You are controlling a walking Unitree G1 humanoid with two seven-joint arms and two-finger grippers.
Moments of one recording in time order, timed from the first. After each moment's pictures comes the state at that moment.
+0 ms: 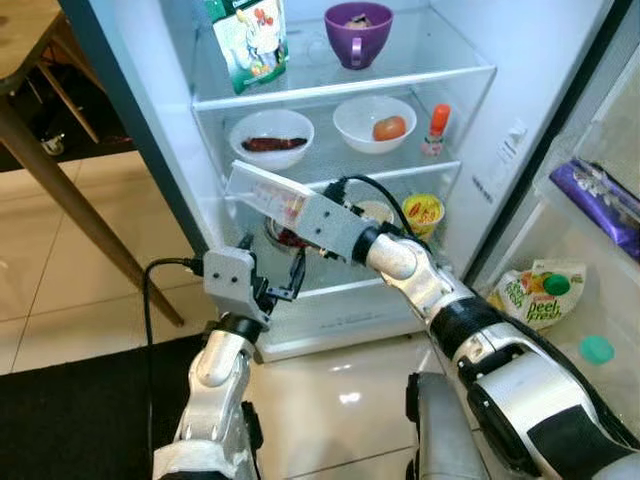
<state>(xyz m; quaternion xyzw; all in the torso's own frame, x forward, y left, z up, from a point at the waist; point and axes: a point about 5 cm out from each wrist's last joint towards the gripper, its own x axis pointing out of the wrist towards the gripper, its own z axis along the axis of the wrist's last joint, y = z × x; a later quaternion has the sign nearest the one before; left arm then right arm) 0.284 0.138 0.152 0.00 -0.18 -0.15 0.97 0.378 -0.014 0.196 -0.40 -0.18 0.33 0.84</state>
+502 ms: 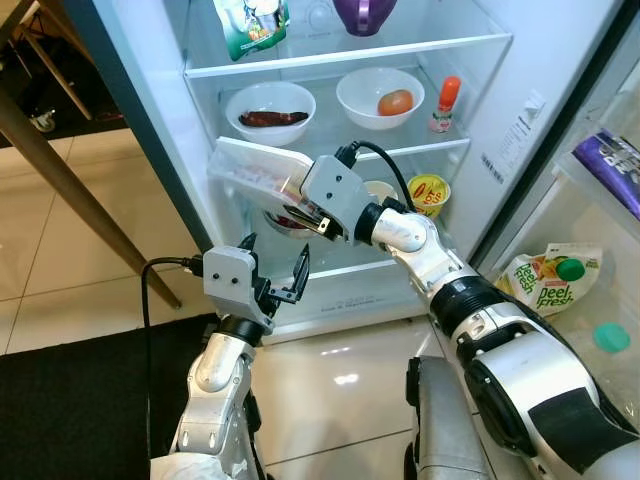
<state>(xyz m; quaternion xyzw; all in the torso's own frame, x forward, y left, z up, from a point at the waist) 0.278 0.136 0.146 -0.01 -0.16 -0.15 0.98 0.379 -0.018 0.222 -0.21 -0.14 0.47 0.85</state>
